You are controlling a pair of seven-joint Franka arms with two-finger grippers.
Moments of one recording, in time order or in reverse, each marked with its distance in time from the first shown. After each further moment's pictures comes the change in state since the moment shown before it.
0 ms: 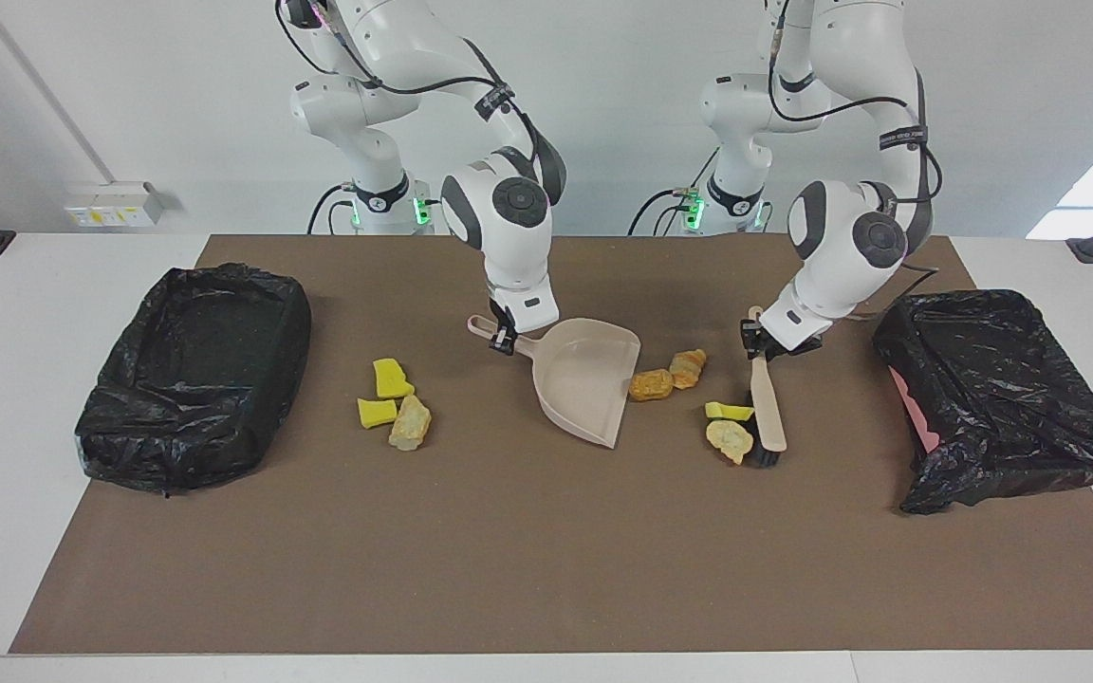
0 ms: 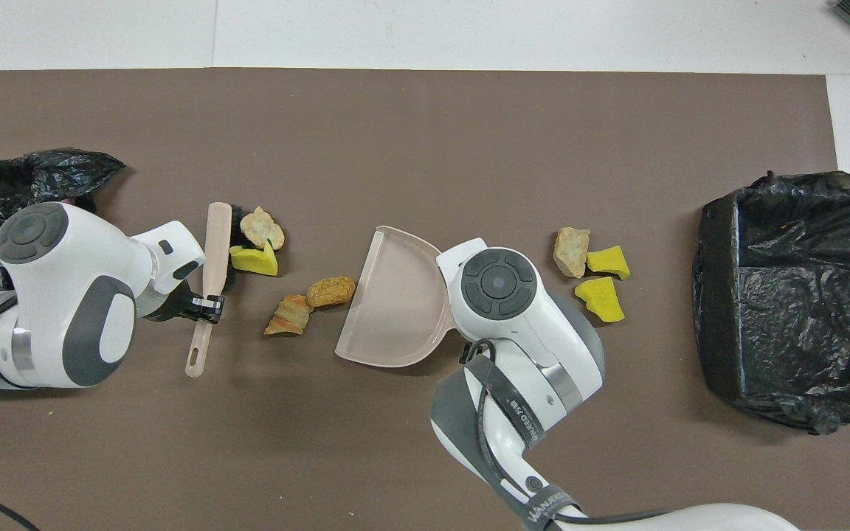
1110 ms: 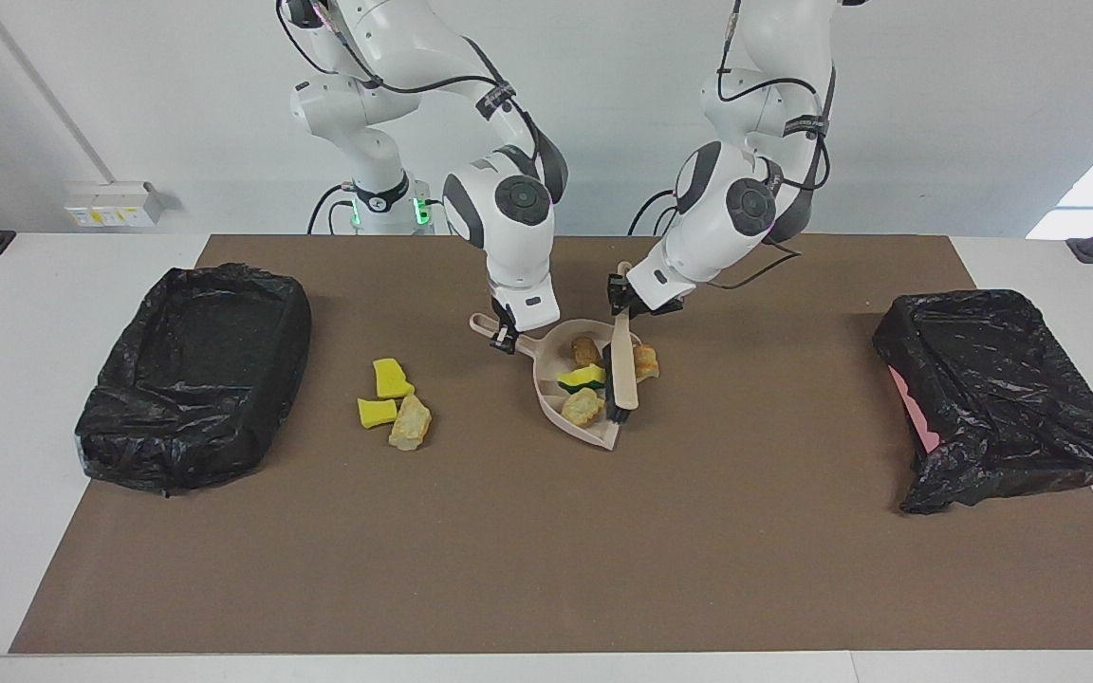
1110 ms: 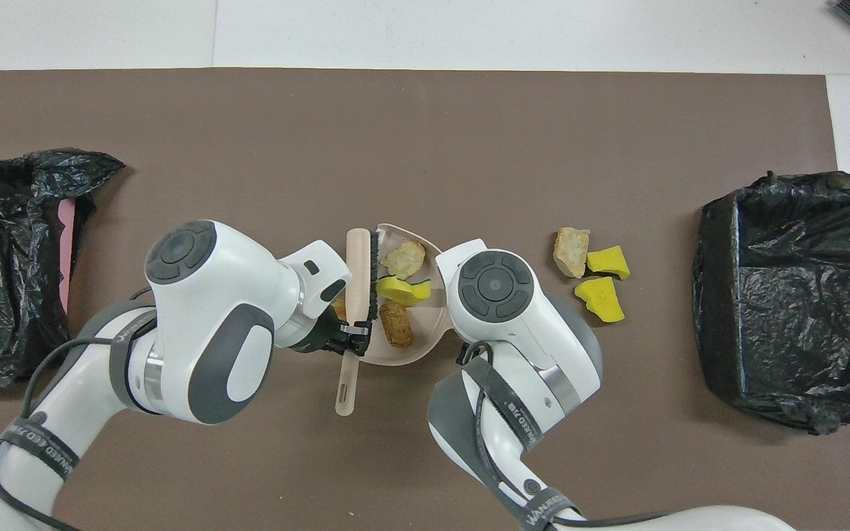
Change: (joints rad) left arm -0.251 -0.014 0.007 0.110 -0.339 -0.084 -0.197; right arm 0.006 -0.001 0.000 0.000 -0.001 0.000 0.034
